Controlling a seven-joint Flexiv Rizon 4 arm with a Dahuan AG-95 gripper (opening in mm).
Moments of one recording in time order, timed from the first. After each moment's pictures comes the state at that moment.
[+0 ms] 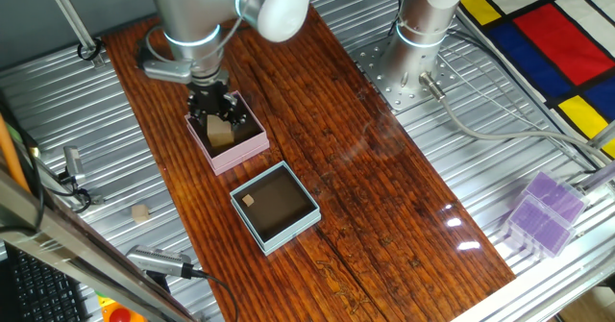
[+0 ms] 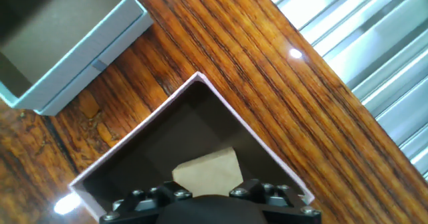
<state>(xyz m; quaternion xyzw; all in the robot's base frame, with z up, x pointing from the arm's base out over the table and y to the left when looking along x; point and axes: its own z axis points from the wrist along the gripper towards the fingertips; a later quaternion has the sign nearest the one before) 0.547 -0.029 0.057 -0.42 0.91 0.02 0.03</state>
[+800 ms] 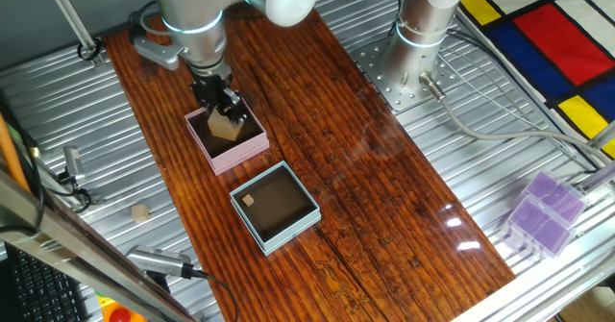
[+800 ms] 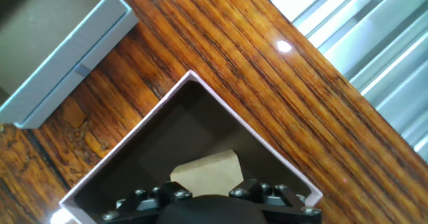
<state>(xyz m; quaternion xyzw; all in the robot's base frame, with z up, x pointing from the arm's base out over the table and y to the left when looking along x) 0.534 0.007 0.134 -0.23 0.97 0.03 0.00</state>
